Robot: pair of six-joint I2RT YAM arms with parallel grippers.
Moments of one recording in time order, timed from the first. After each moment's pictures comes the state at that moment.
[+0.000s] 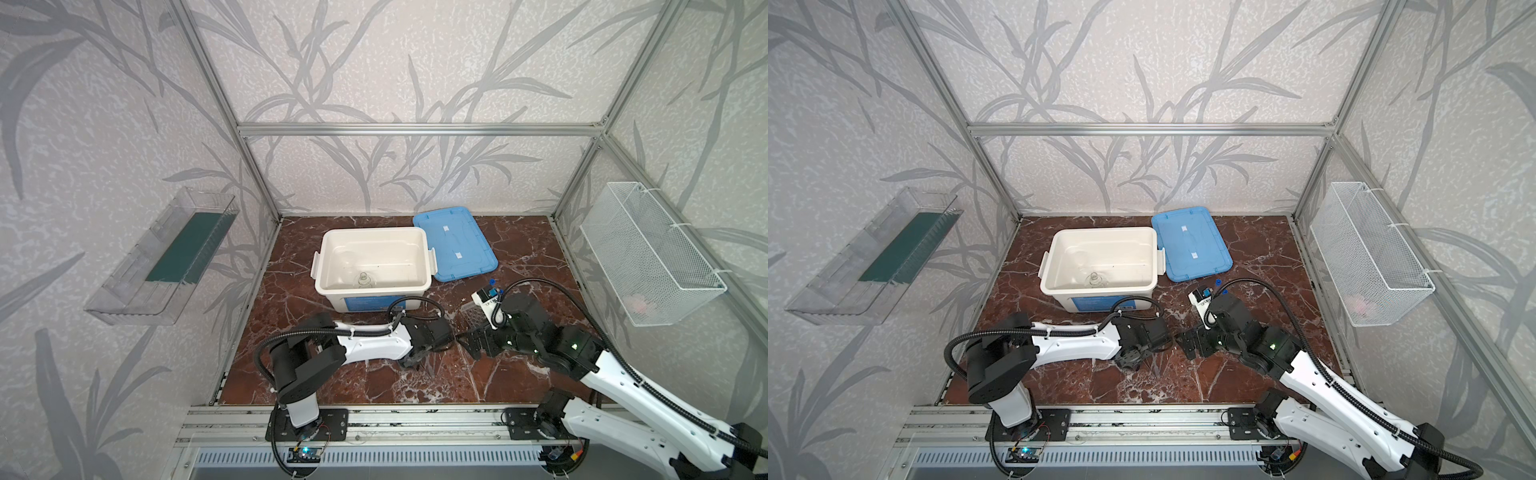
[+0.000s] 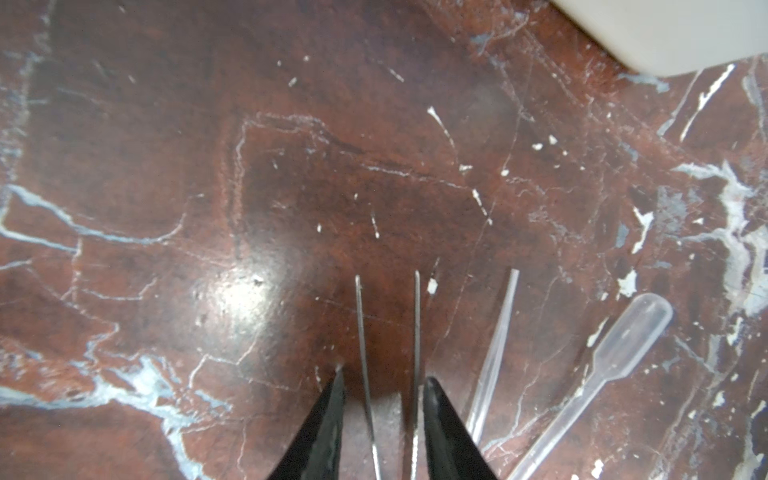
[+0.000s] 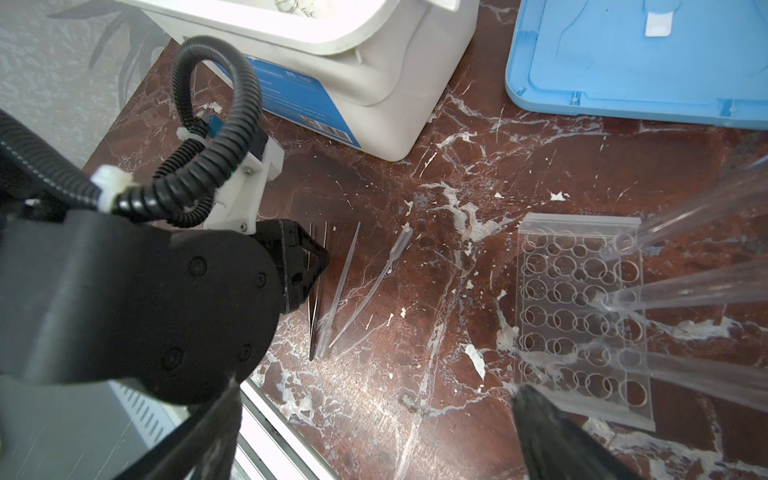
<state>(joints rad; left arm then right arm) -1.11 1.75 1.01 -0.68 -0.31 -1.68 0.77 0.83 0.77 -0.72 -0.09 0.35</state>
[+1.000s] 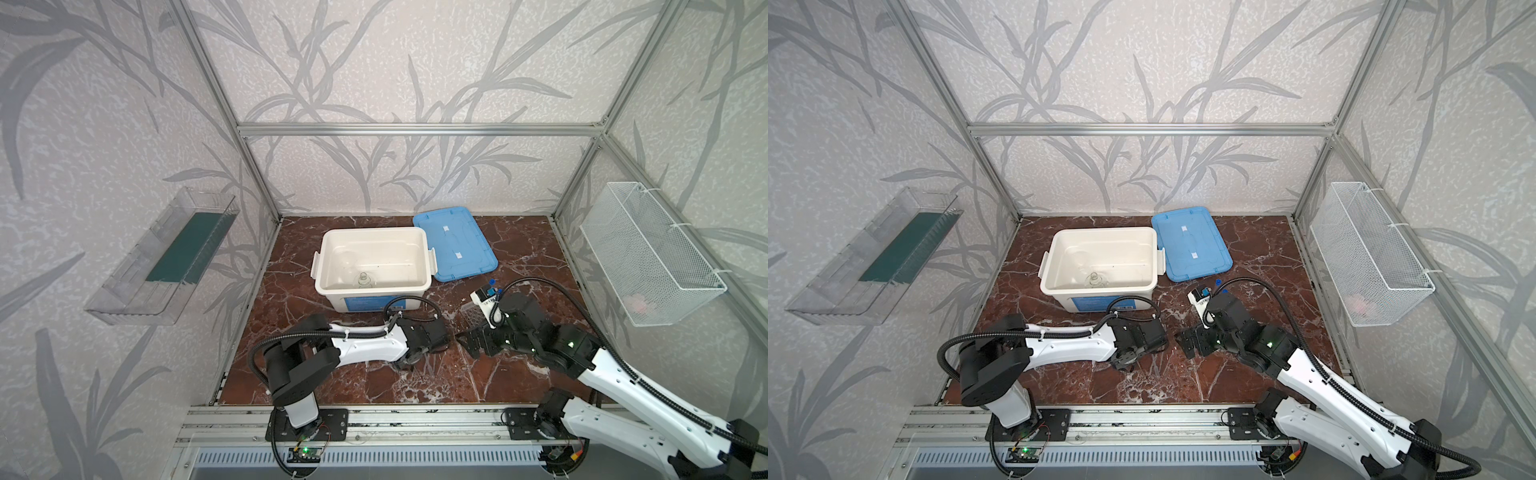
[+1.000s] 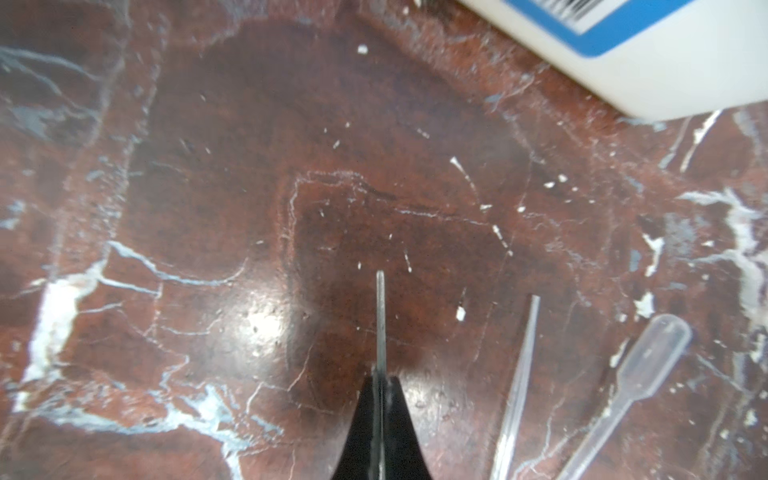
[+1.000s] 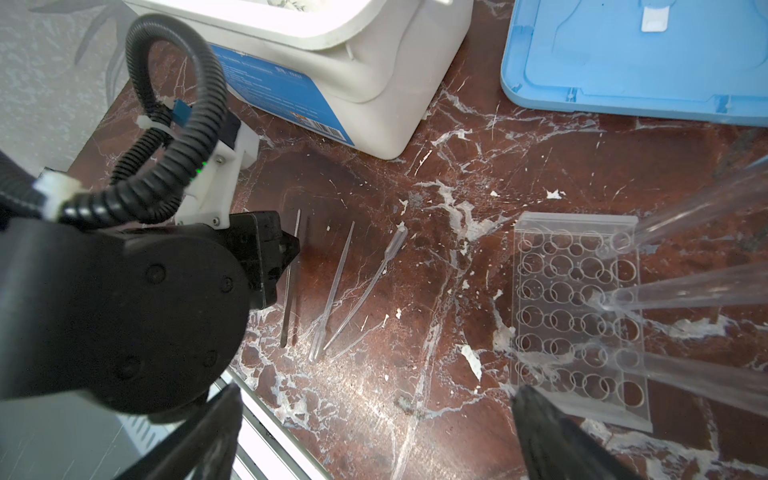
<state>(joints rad) -1.10 1.69 0.98 -0.72 -0.39 -1.61 0.77 0.85 0.77 -0.71 -0.08 0.35</state>
